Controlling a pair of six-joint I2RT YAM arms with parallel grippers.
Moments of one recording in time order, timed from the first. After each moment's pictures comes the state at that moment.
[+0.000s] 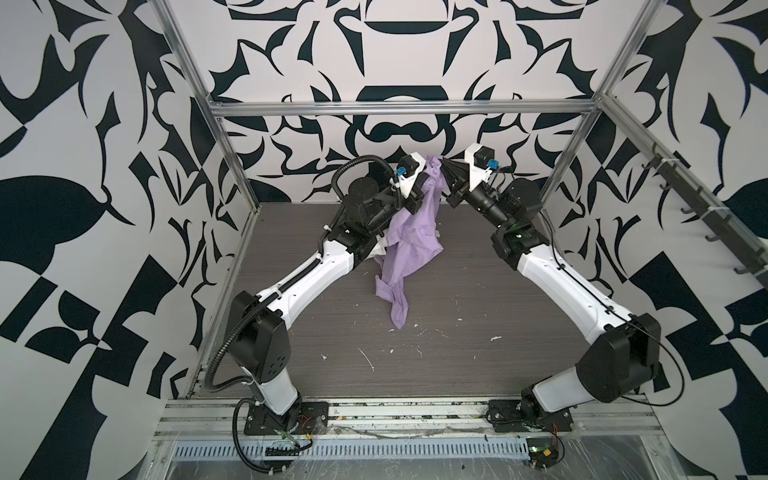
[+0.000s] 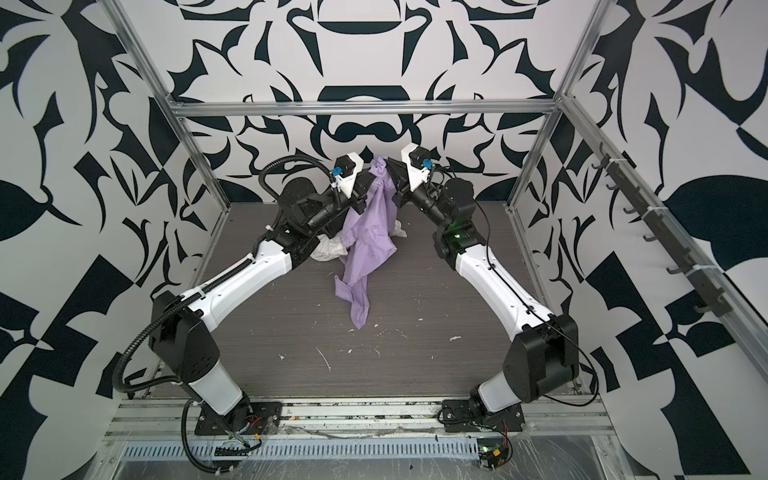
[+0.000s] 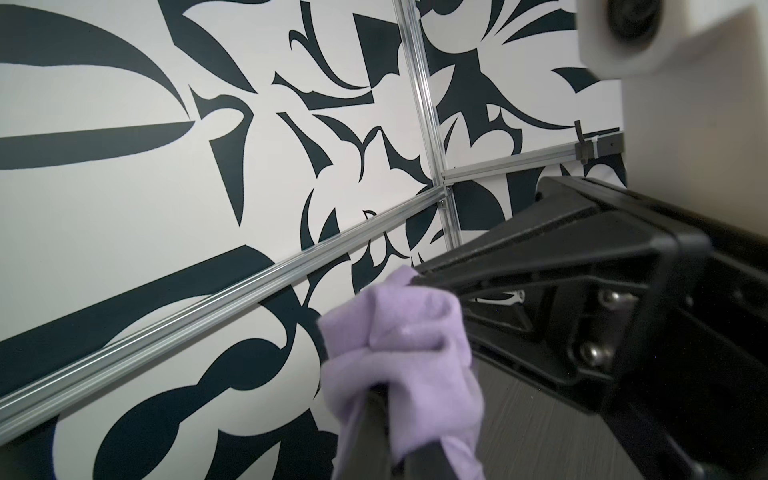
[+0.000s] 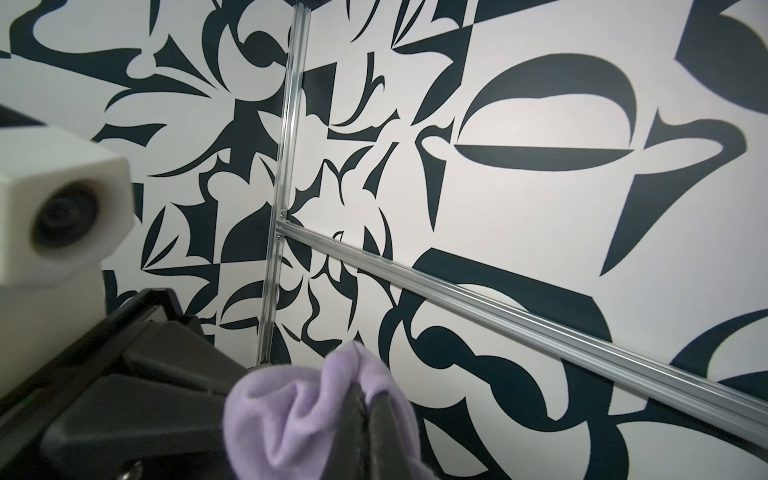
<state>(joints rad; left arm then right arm) -0.66 1.71 1.56 0.43 0.27 0.20 0.37 1.49 1.36 0.47 -0.43 -0.06</state>
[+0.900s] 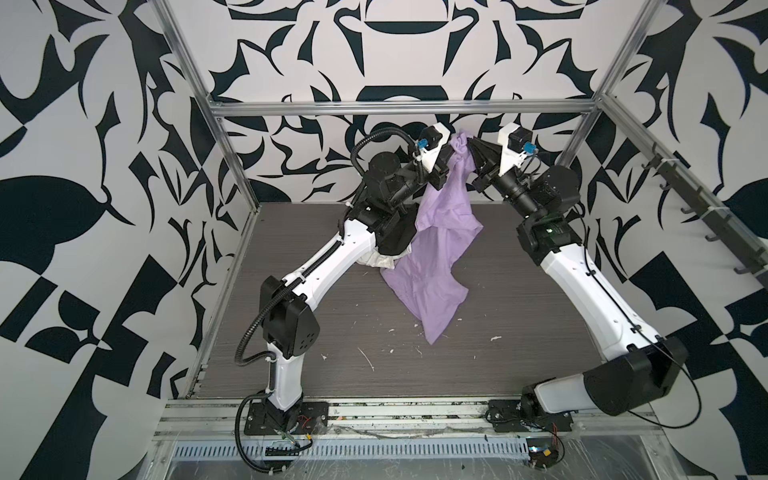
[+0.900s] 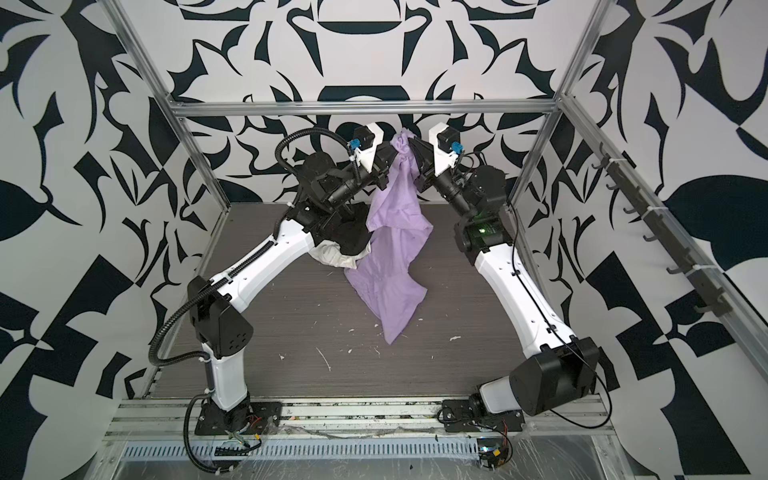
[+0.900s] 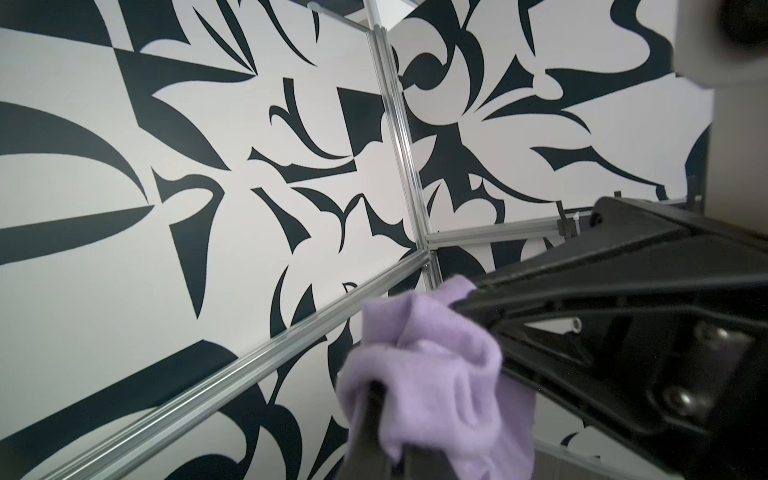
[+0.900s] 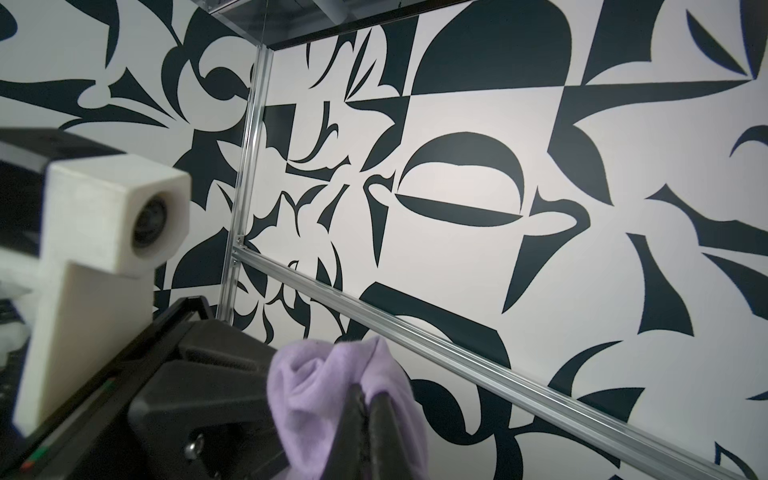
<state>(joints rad) -0.70 1.95 2.01 0.34 0.29 0.14 0.27 1.42 1.48 0.35 -0.42 -0.07</state>
